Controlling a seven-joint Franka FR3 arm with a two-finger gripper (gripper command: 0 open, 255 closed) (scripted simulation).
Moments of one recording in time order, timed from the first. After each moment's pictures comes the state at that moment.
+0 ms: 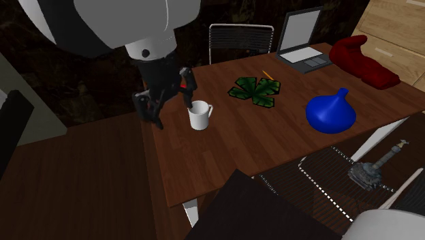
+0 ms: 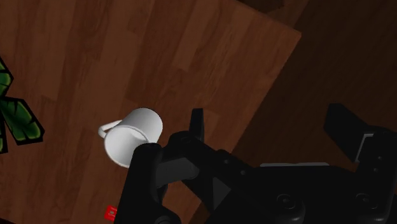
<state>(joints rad) -0.07 -0.26 -0.27 -2.44 -0.15 2.09 -0.17</state>
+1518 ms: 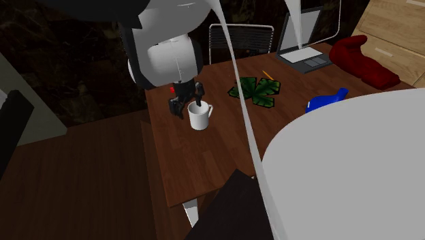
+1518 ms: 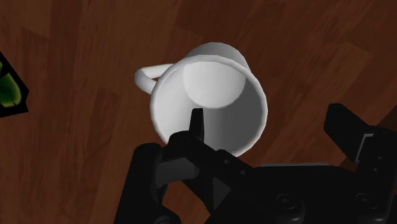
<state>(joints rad) -0.23 0.51 -0.31 -2.00 0.10 2.47 -0.48</state>
